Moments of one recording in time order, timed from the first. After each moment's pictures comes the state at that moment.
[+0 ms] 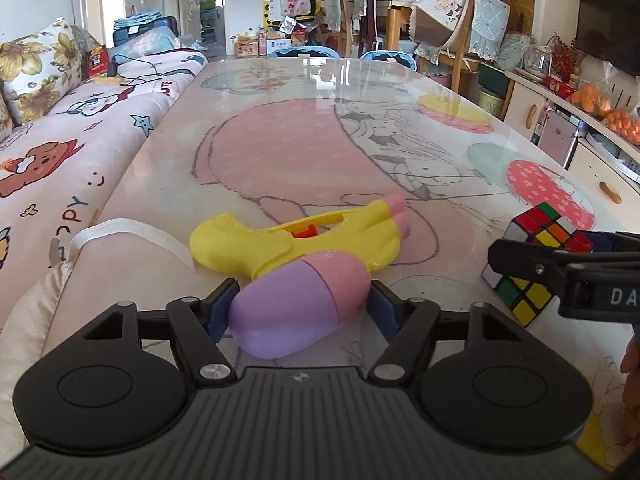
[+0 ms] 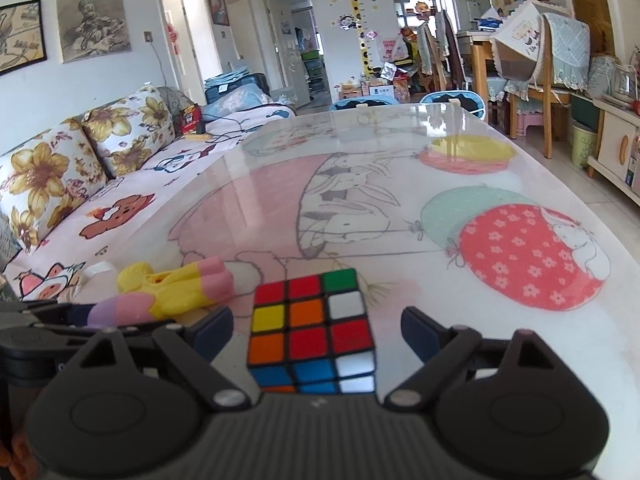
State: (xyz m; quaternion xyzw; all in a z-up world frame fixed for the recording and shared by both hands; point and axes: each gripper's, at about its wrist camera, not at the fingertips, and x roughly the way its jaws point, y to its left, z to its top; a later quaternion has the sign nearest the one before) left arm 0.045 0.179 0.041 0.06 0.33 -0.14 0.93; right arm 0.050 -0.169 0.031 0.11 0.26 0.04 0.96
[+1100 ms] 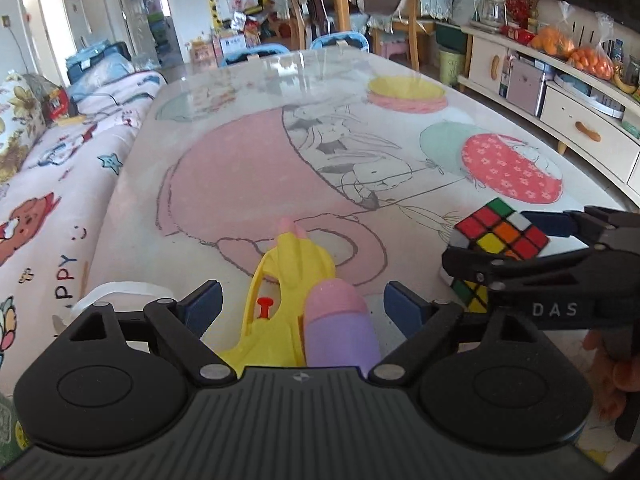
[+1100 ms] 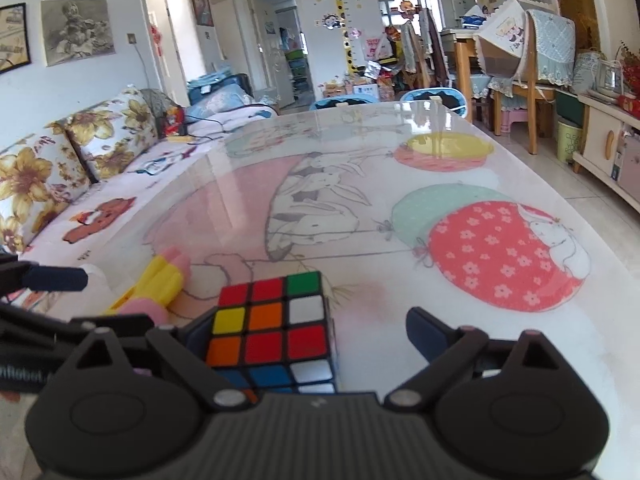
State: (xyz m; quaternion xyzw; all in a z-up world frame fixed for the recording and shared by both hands) left arm 0.045 0.160 0.064 0.15 0.34 -0.19 0.91; right arm 0.054 -0.183 0.028 0.12 0.27 0.01 0.95
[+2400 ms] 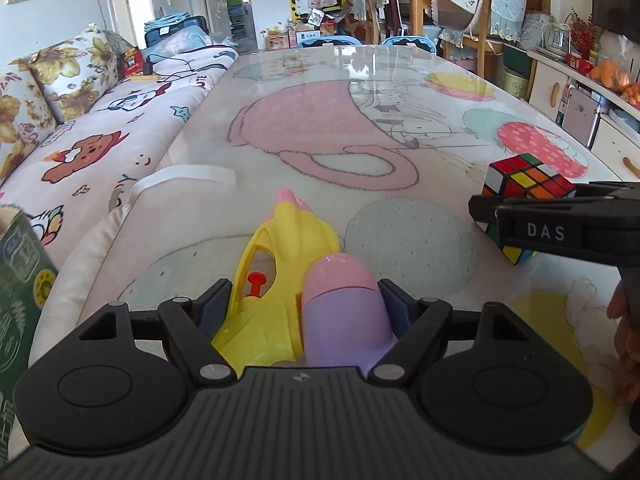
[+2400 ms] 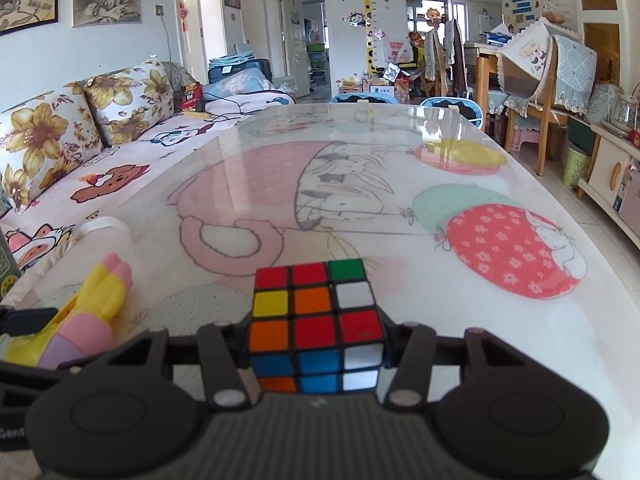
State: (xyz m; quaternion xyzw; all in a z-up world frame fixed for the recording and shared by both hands) left arm -0.038 0.181 0.045 0.10 0.34 -0.08 0.93; right arm 0.024 -0.148 0.027 0.05 0.27 0.03 0.96
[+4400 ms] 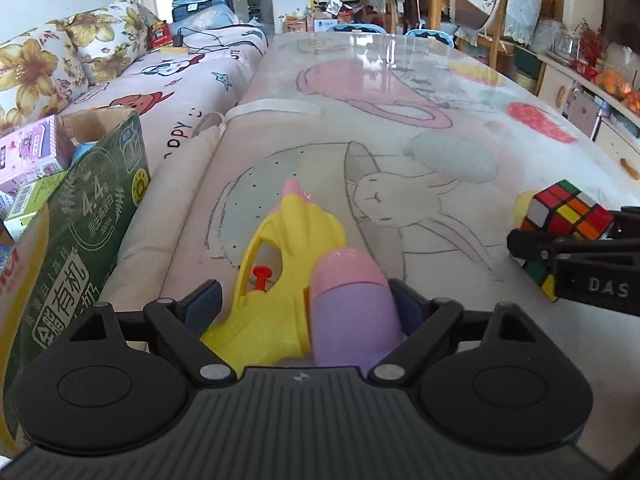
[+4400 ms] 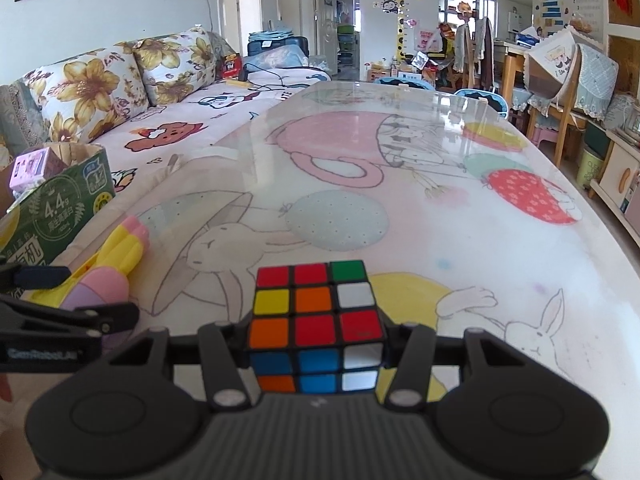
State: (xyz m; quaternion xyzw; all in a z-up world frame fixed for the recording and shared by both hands) left arm -0.072 0.243 0.034 0.06 0.35 -0.07 0.93; right arm -0.073 -0.075 0.029 0.02 0.30 0.07 0.95
